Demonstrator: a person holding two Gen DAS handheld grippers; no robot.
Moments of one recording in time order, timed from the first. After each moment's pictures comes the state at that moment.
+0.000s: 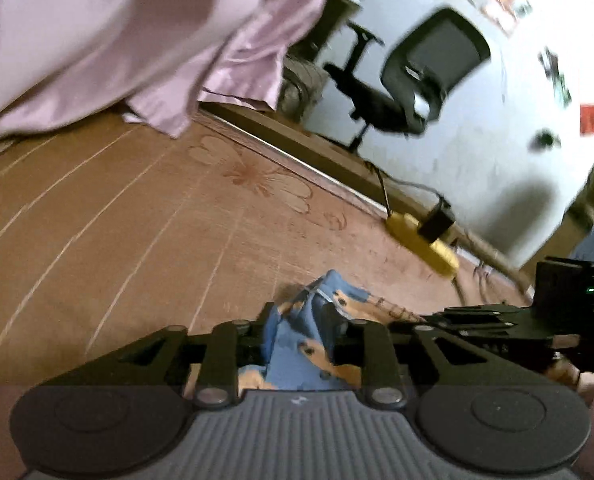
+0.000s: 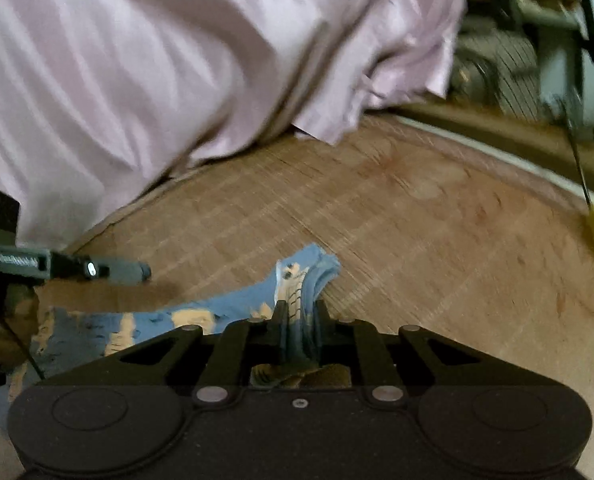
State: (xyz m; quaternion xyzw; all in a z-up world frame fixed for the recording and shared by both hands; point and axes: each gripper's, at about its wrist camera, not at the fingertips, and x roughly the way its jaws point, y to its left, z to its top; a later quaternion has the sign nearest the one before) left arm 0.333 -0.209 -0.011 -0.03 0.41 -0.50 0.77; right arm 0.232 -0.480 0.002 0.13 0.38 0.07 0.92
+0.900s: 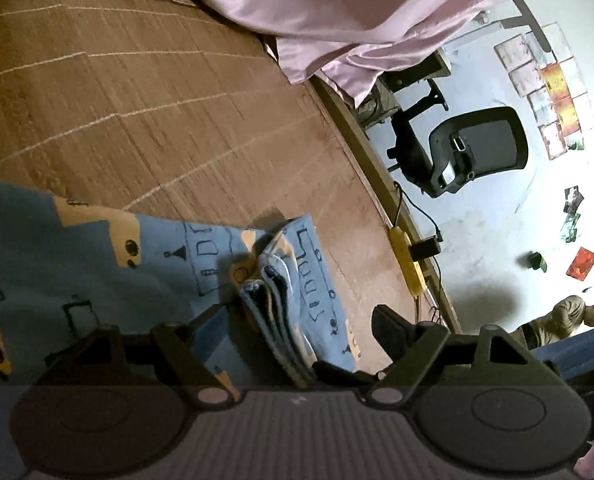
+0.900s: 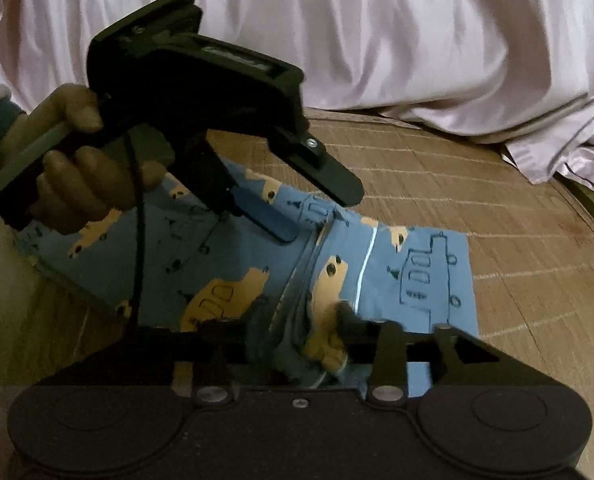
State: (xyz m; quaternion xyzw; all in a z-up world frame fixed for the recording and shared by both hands) left arm 0.305 -0.068 -0.065 -0.23 0.51 -0.42 0.71; right arm 0.161 -0.274 -0.021 -0.10 0.37 0.22 0.90
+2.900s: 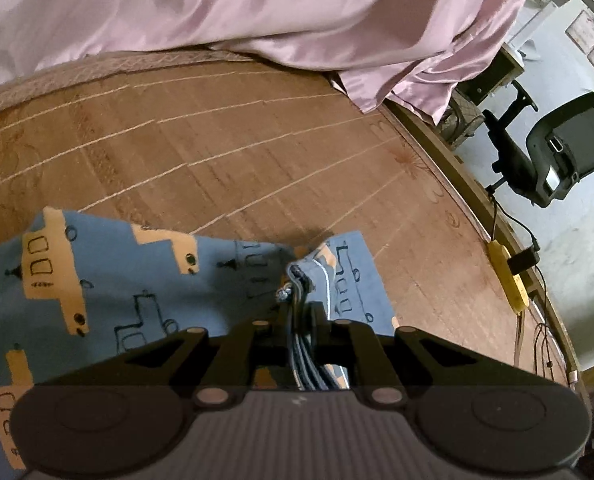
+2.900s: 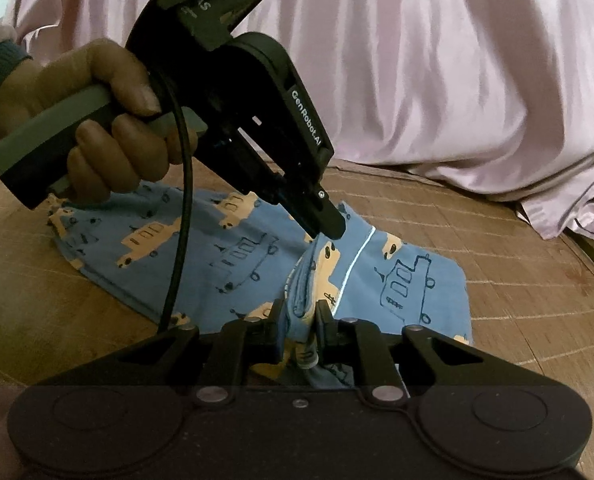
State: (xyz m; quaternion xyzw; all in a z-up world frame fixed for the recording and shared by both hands) left arm 0.253 -0.078 -0.005 -0.12 0.49 -0.26 0.82; right arm 0.124 -0.280 -0.012 -0.11 0.28 0.28 0.91
